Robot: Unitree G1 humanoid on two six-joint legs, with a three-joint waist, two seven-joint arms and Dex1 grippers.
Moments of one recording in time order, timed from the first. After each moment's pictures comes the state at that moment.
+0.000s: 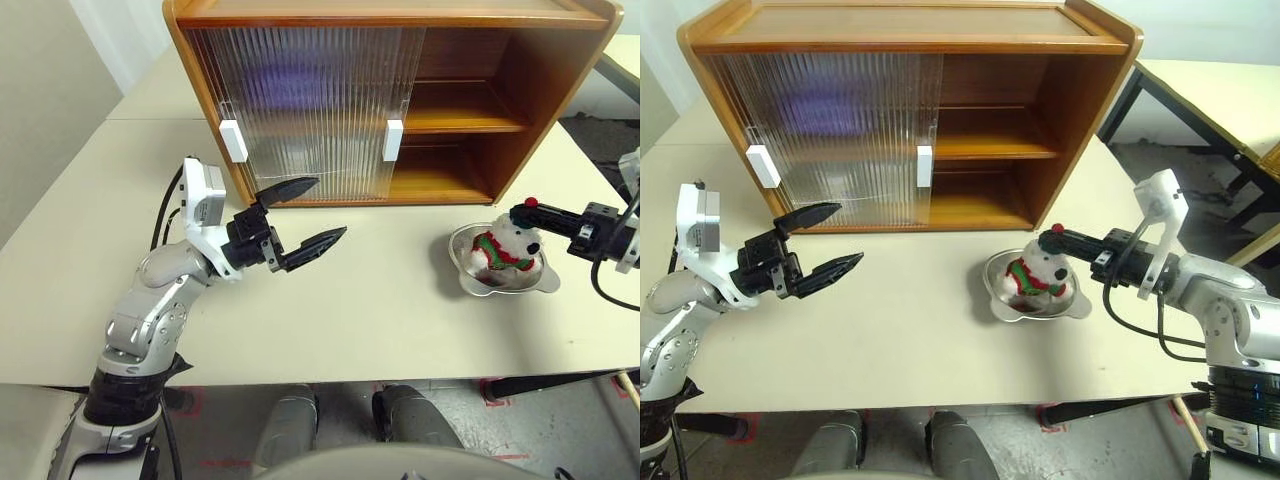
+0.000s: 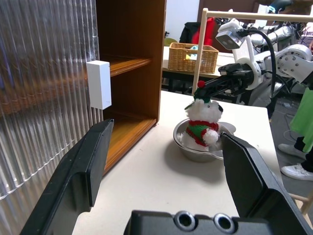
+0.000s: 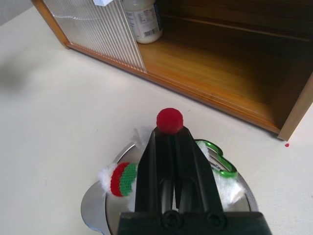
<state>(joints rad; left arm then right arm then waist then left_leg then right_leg) -0.18 0.53 0.06 -0.39 -0.62 0.28 -0.85 -0.24 -0.88 -0.33 0.05 0.63 0.67 1.06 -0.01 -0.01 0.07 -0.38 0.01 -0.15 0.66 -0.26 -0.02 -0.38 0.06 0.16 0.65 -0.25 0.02</state>
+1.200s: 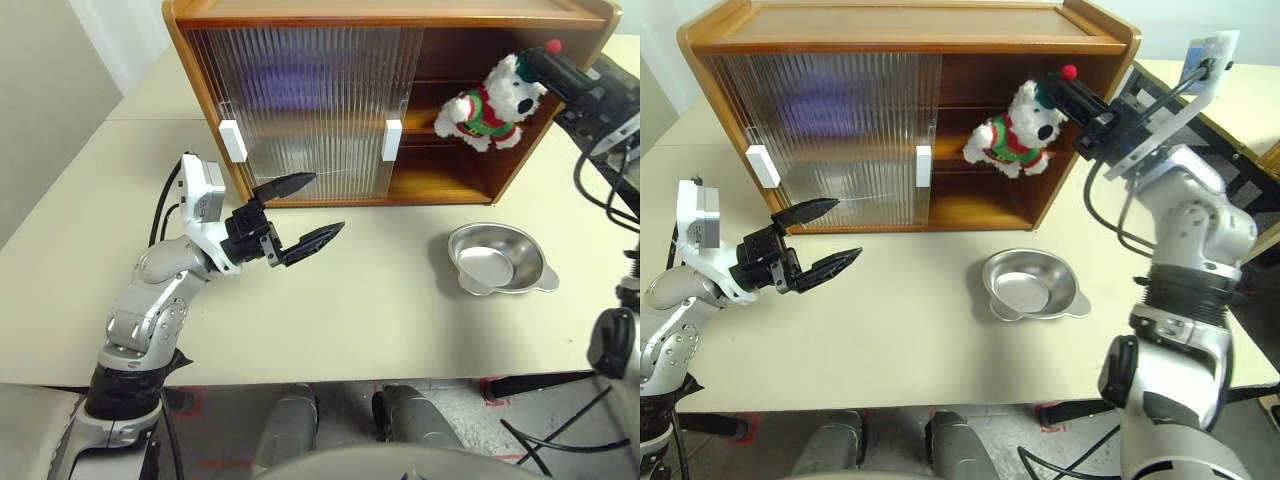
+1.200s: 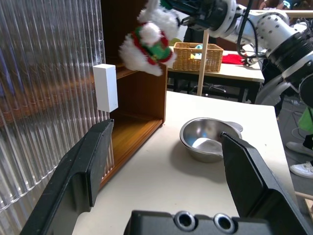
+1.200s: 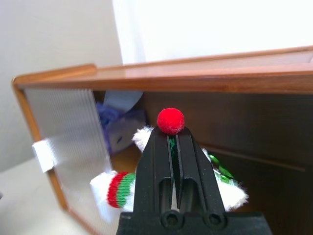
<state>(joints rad) -0.20 0.53 0.06 -0.37 -0.59 0.26 -0.86 -0.77 -0.60 -0.40 0.22 0.70 0.52 0.79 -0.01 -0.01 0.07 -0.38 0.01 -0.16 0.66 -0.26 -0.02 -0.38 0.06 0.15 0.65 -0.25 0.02</state>
